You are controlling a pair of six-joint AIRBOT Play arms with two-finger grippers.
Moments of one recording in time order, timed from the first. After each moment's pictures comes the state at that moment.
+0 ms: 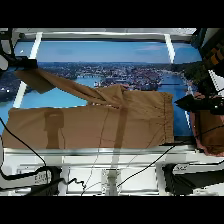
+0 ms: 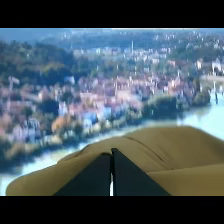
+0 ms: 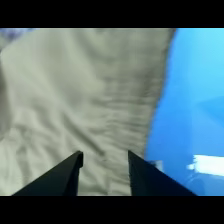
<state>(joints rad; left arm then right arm) 0.16 -1.42 1.51 1.60 -0.77 -1.39 -0.68 -1.58 1.10 -0.73 1.29 0.94</state>
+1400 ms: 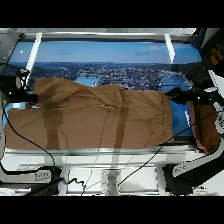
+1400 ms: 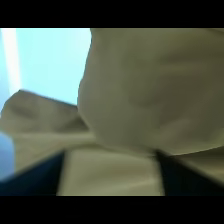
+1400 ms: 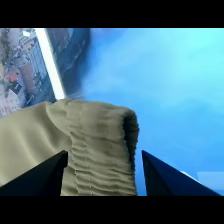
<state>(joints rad) 0.22 -1.48 1.26 1.94 -1.10 -1.46 -0.48 -1.81 1.27 -0.77 1.03 1.11</state>
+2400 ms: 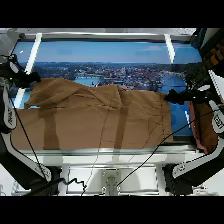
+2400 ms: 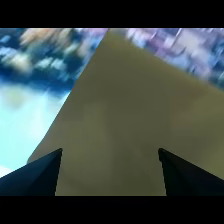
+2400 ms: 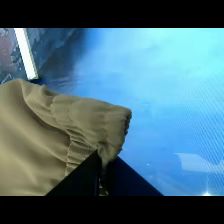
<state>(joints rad) 0.31 -1.95 1.83 1.55 -0.97 -1.68 -0.42 -1.82 1.28 -0.91 1.05 1.11</state>
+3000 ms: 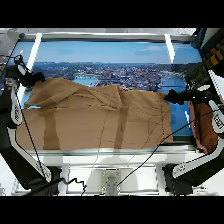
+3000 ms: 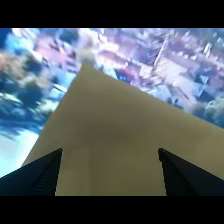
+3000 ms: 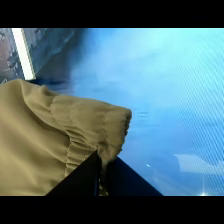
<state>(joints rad) 0.29 -2.07 1.89 1.54 -0.87 -1.69 -0.42 -1.82 1.28 -0.91 1.03 1.11</state>
